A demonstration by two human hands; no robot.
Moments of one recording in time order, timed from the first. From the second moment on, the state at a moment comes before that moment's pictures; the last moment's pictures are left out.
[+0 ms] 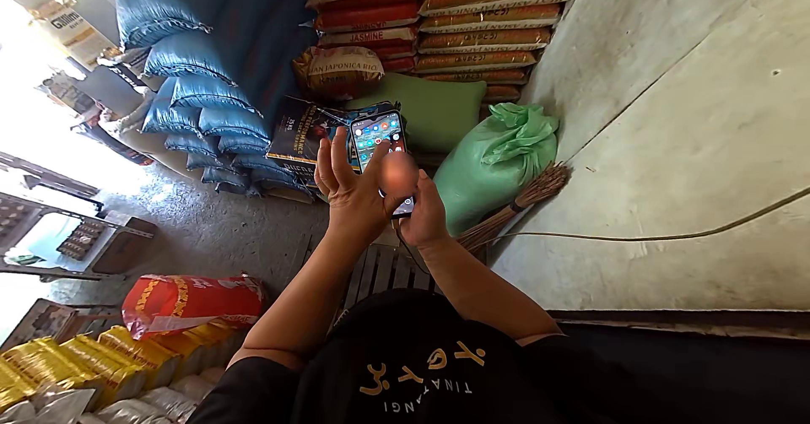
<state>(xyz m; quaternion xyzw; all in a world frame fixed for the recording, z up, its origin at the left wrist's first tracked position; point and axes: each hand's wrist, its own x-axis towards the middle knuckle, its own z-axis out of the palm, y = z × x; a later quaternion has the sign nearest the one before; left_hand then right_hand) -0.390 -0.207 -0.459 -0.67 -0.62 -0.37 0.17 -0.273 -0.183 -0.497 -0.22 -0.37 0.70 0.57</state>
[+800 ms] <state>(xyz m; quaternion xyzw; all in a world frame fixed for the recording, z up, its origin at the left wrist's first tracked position) -0.429 -0.217 -0.468 -0.61 -0.60 -0.46 0.25 -0.265 -0.180 -0.494 -0.17 -0.36 0.71 0.58</state>
